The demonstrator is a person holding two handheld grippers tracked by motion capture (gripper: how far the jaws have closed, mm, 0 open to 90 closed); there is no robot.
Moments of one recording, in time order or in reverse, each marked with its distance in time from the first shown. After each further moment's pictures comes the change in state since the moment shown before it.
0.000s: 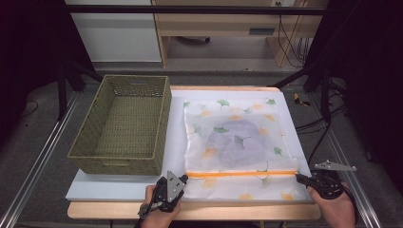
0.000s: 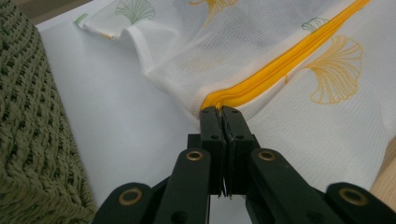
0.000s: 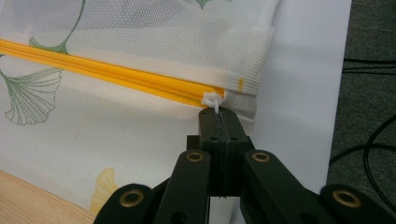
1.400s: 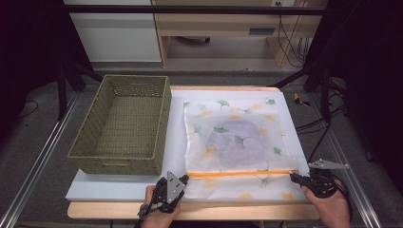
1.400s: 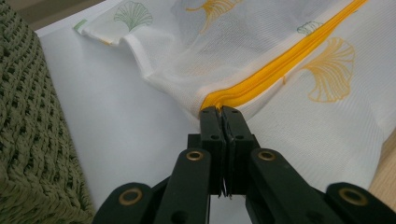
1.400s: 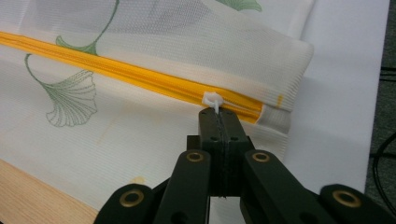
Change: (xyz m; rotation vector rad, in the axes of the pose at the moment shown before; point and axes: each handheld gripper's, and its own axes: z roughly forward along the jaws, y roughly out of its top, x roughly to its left) left arm -0.002 0.002 -0.004 -0.011 -0.008 -0.006; right arm 0.014 0.007 0.005 0.010 0.030 -0.037
